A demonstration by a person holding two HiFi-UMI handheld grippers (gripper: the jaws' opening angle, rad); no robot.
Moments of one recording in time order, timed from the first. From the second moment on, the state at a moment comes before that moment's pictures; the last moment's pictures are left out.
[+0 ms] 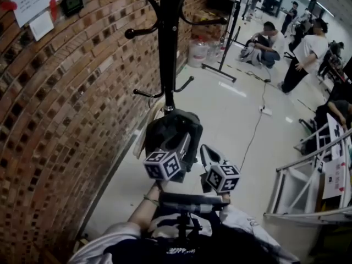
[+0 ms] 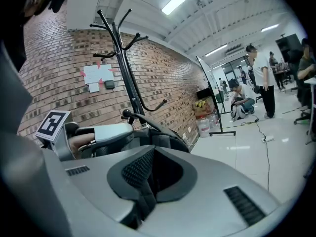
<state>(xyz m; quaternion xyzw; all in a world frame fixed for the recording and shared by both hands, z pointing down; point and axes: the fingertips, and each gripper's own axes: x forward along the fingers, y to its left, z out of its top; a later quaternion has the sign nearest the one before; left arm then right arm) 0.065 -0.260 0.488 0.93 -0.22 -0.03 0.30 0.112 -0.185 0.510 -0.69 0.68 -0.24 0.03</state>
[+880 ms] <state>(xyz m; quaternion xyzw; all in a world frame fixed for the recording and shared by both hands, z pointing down) 0.114 -0.330 0.487 0.89 -0.37 -0.06 0.28 0.178 -0.235 0.528 -0.63 0.73 -0.26 -0.01</state>
